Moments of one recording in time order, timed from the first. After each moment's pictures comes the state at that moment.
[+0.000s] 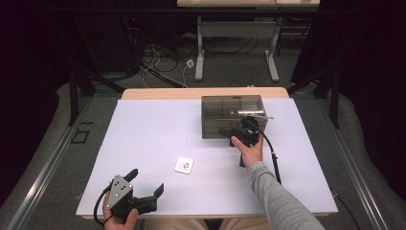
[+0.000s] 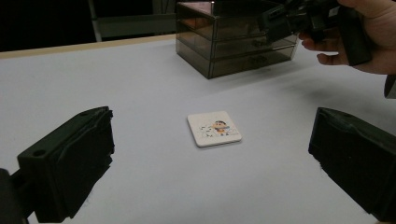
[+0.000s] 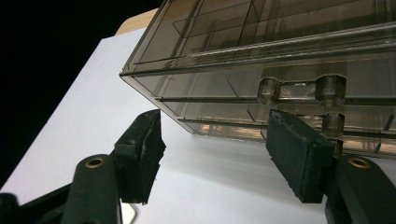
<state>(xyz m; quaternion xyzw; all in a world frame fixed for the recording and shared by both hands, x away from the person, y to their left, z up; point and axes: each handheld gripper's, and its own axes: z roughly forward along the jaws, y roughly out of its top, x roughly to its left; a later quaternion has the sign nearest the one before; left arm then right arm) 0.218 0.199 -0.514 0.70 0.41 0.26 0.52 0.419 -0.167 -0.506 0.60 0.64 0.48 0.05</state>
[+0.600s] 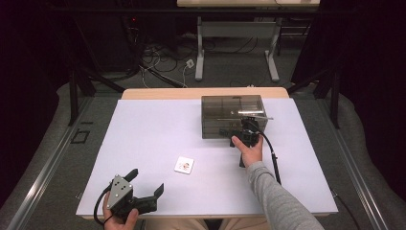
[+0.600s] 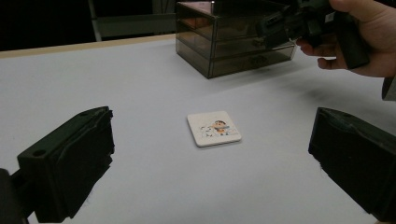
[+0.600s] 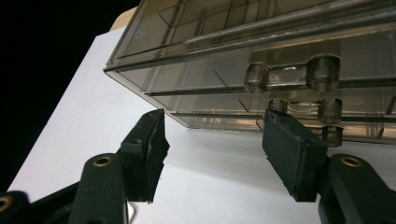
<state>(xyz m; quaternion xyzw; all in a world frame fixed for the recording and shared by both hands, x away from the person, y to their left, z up) 0.218 0.199 -0.514 0.70 0.42 0.25 0.52 0.423 -0.170 -0.514 0.62 0.63 0.47 0.02</state>
